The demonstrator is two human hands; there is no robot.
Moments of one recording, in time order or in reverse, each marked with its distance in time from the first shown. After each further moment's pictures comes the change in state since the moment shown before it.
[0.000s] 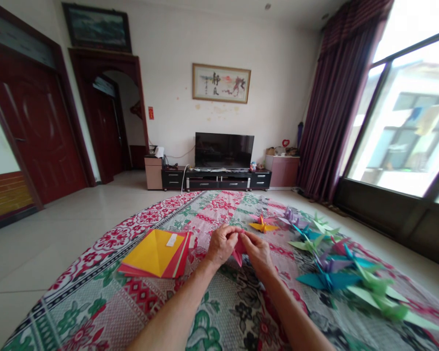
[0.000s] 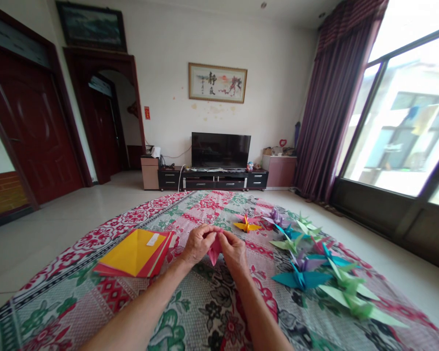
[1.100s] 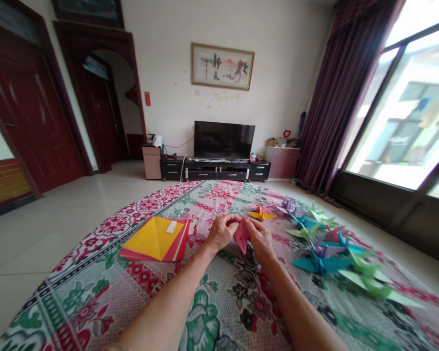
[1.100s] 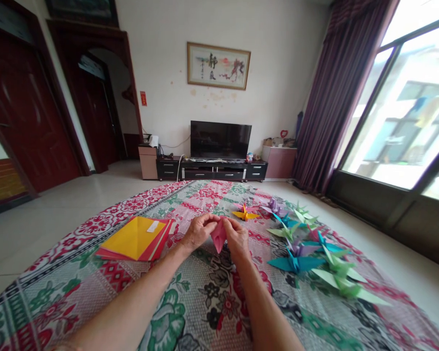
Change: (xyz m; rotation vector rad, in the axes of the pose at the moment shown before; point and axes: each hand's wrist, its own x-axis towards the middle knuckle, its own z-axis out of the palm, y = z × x) left_hand 0.000 0.000 0.002 -0.258 -0.110 -0.172; right_hand 0.000 -0.011 -0.004 0.113 0.134 0.102
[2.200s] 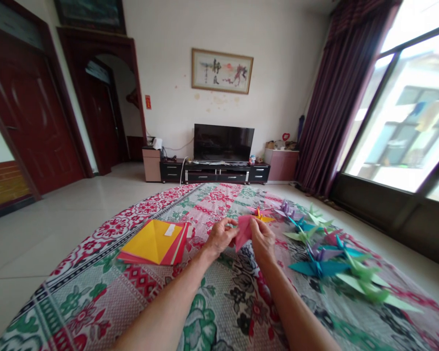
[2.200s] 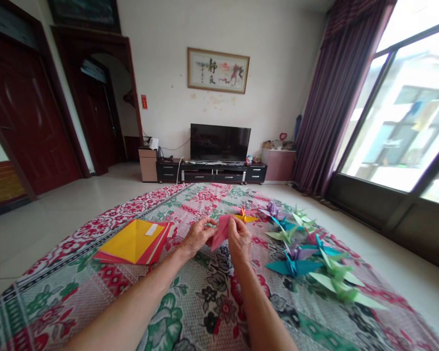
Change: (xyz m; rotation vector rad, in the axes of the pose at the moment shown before) left_hand -0.006 0.002 0.008 -0.300 -0.038 -0.327; right_hand 0.003 -0.008 -0.003 -0.075 0.204 -0.142
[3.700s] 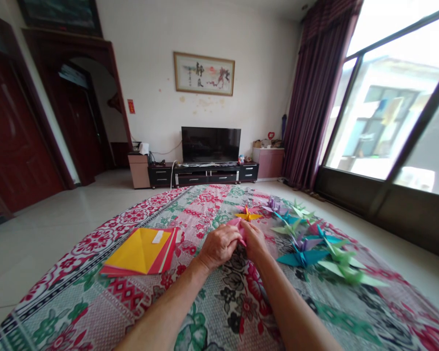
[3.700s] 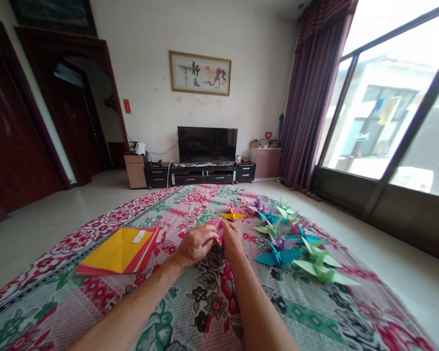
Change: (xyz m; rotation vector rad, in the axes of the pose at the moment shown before) left_hand -0.012 0.006 0.008 0.934 -0.171 0.906; right_hand 0.009 0.012 -0.012 0.325 -0.071 0.350
